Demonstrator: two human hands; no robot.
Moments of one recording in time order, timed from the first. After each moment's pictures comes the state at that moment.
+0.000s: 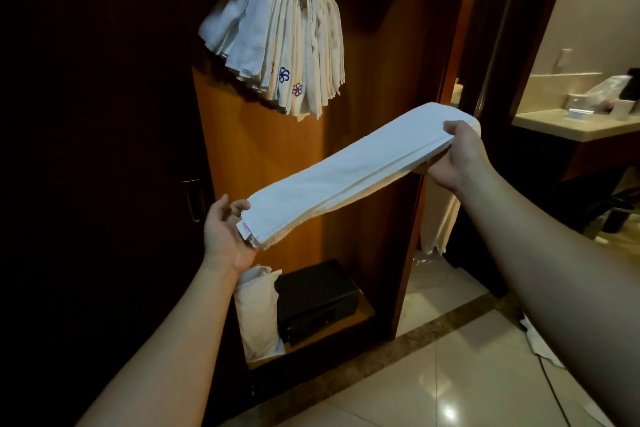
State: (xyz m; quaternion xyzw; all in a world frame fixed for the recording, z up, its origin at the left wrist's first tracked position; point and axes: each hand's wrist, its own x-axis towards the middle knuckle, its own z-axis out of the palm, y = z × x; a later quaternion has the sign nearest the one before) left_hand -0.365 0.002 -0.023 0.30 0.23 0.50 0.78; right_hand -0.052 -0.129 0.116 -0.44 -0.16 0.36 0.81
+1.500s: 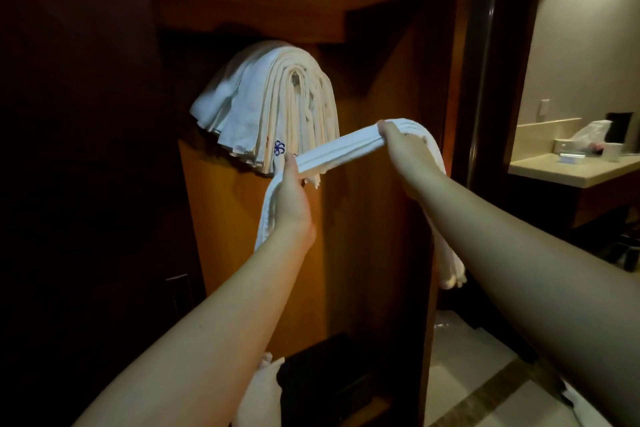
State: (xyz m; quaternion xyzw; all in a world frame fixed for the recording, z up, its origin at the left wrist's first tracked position) left_hand -0.227 0.052 0.149 0.49 0.26 0.55 0.63; right_hand -0.075 -0.015 0.211 -0.69 -0.36 0.08 0.62
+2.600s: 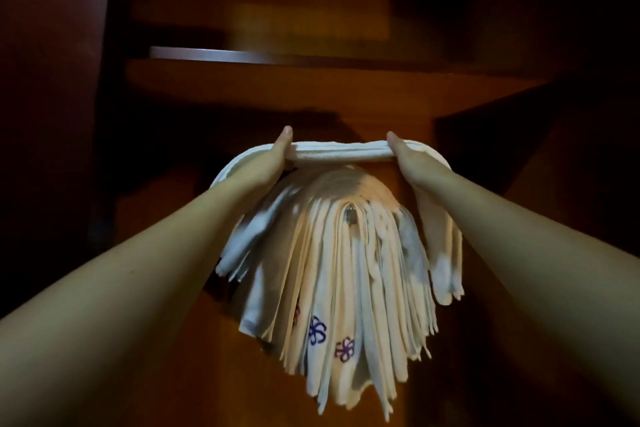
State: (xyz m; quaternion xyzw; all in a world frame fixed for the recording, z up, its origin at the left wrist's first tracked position) left_hand -0.183 0.404 0.413 0.71 0.38 0.53 0.26; right_hand 0.076 0.360 0.419 -0.59 -0.55 0.05 0.59
